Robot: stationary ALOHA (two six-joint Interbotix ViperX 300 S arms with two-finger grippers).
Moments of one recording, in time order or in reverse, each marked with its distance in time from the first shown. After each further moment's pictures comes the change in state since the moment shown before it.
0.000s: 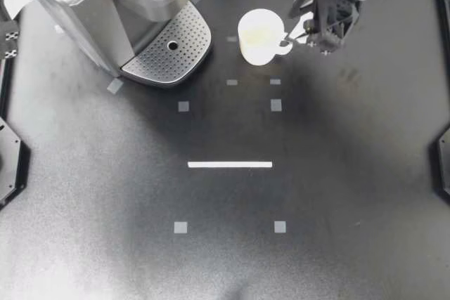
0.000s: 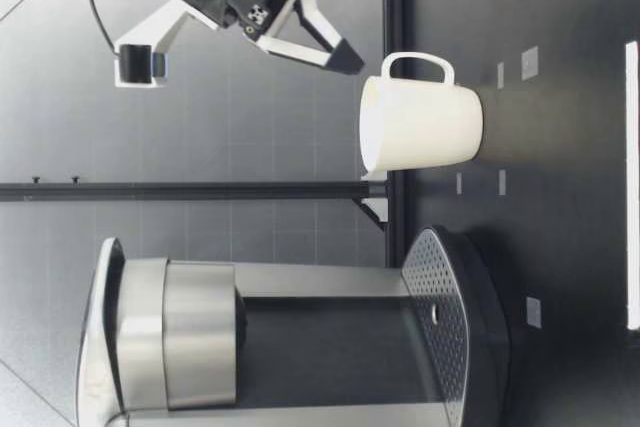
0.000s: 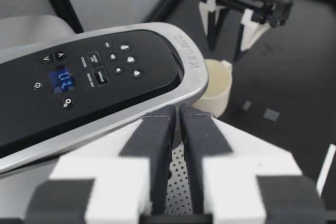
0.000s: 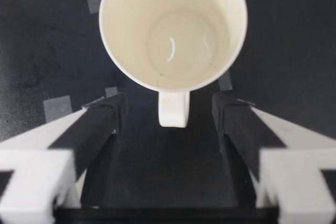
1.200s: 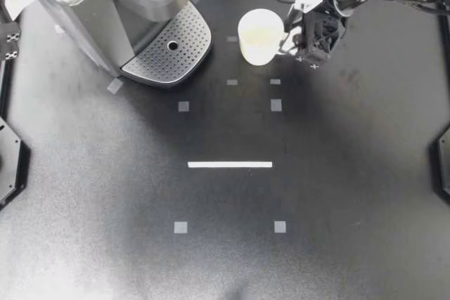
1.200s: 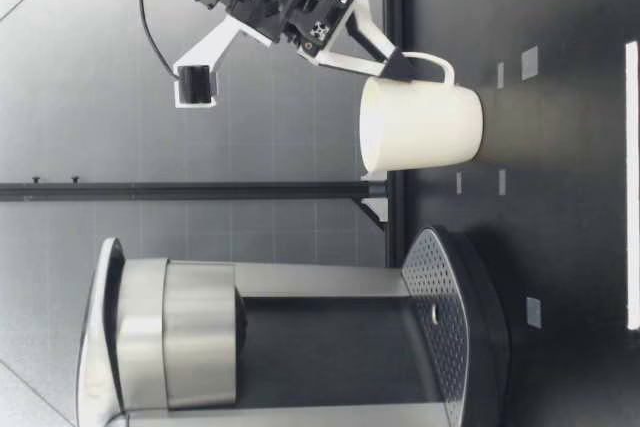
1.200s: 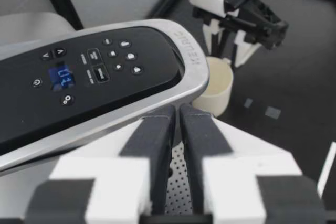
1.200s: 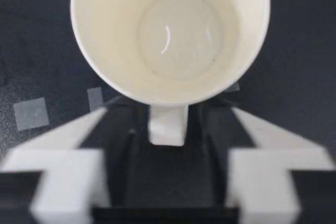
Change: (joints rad) left arm 0.000 0.000 0.006 0.003 -0.003 0.000; right arm 0.035 0.103 0.009 -0.009 -0.095 -0.002
